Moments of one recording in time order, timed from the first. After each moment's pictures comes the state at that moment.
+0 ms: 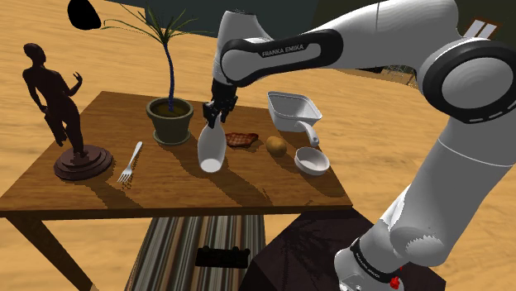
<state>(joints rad) 0.06 0.18 0.21 -1.85 -0.04 2.14 0.07</state>
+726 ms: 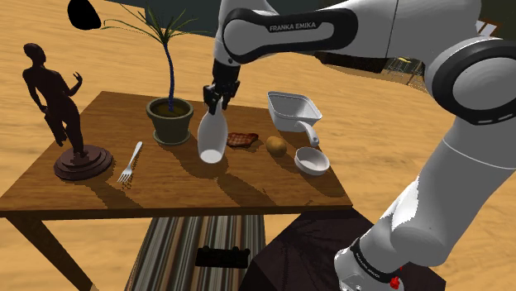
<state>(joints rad) 0.06 0.14 0.21 -1.76 -0.03 2.01 0.07</state>
